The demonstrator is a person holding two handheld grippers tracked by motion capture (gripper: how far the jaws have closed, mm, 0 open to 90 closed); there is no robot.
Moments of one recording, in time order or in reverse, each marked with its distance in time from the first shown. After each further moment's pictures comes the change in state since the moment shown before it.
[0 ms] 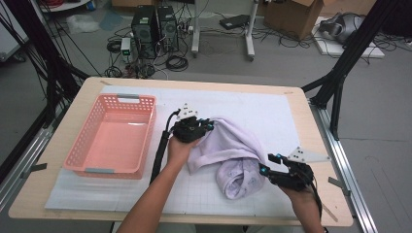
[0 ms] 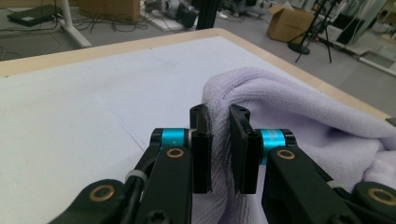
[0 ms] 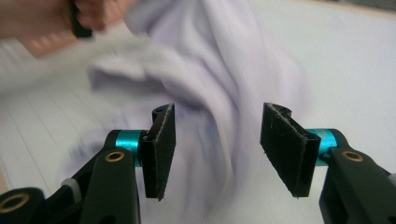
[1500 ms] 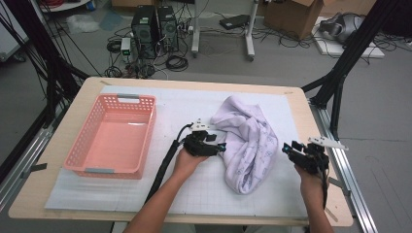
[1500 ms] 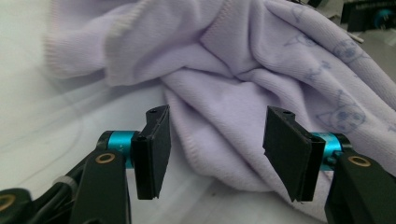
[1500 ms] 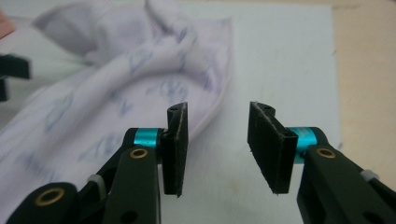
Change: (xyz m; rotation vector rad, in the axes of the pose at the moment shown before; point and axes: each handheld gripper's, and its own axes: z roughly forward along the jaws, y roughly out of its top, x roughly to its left) left arm -0.023 -0.039 0.028 0.161 -0.144 -0.033; right arm -0.072 -0.011 -0.002 -0.021 -0.334 0.227
